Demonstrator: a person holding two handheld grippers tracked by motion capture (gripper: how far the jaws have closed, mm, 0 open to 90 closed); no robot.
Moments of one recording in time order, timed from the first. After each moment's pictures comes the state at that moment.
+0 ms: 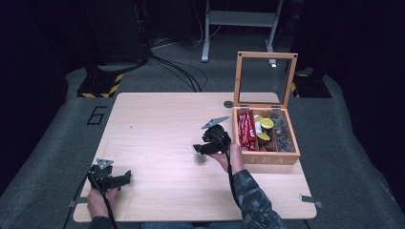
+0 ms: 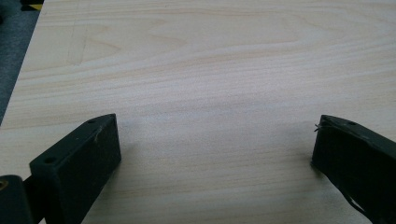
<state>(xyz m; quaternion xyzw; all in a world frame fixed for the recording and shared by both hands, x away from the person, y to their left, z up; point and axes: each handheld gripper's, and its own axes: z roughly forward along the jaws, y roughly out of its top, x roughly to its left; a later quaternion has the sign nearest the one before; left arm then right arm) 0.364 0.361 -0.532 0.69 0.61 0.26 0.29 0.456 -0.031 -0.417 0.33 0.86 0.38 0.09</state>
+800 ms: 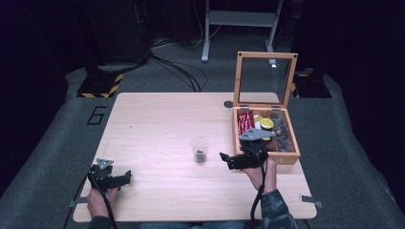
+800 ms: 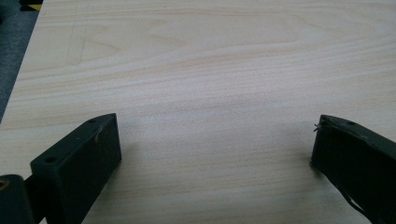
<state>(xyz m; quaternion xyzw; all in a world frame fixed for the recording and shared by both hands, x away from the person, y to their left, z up) 0.364 0.362 -0.532 0.69 0.61 0.27 0.29 0.382 -0.124 -0.381 0.37 0.80 0.43 0.18</state>
